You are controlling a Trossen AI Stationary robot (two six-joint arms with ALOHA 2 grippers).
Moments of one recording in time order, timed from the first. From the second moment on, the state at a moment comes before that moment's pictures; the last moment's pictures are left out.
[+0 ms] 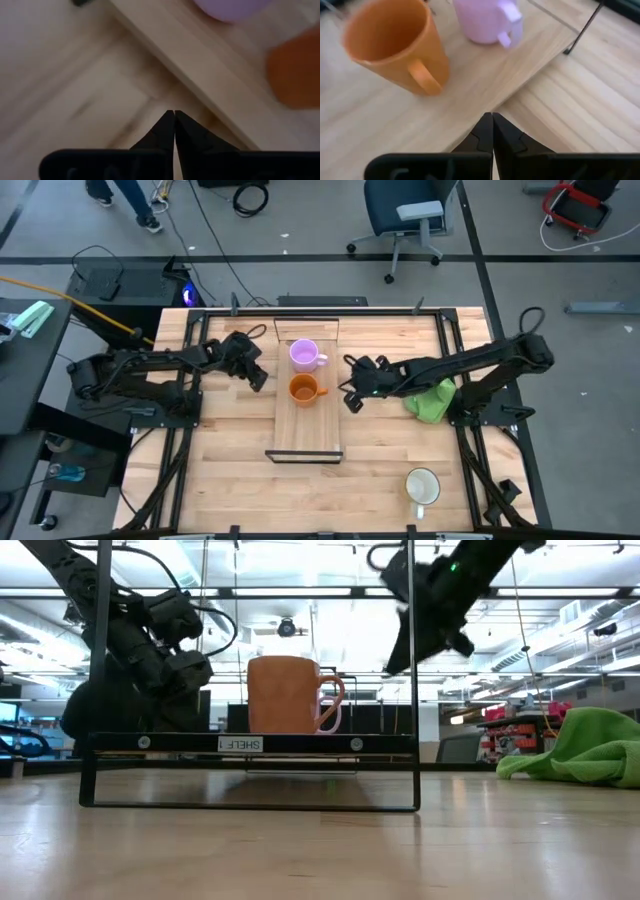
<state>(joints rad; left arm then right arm) 0.50 1.19 0.45 -0.13 0.19 -0.35 0.10 1.44 1.00 -0.47 0.43 0.70</state>
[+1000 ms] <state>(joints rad) 0.67 1.19 0.45 -0.22 0.10 -0.19 0.54 0.86 1.00 -0.86 0.41 1.45</state>
